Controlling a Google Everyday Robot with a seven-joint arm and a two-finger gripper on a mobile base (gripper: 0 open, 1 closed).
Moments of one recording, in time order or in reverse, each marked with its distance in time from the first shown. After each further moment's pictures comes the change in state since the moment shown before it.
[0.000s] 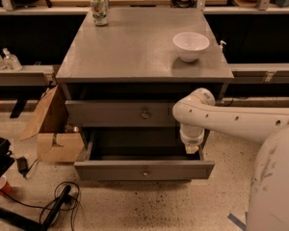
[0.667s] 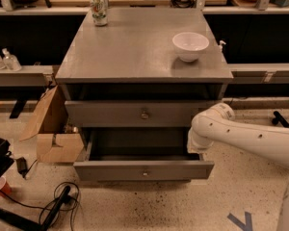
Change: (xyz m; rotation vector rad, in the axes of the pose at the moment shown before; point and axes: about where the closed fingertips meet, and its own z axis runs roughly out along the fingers) arm 0.008 -0.014 0.027 0.156 -0.177 -0.069
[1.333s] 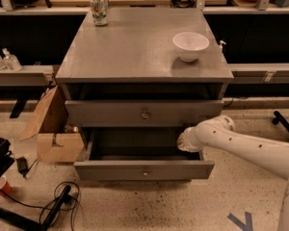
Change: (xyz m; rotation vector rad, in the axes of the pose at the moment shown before) arm -0.027 -0.034 0.047 0.184 -0.206 -0.102
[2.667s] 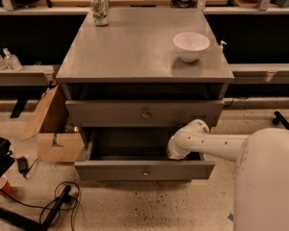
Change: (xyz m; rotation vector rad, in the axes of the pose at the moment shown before) arm -0.022 0.029 0.076 -0.120 0.065 -0.006
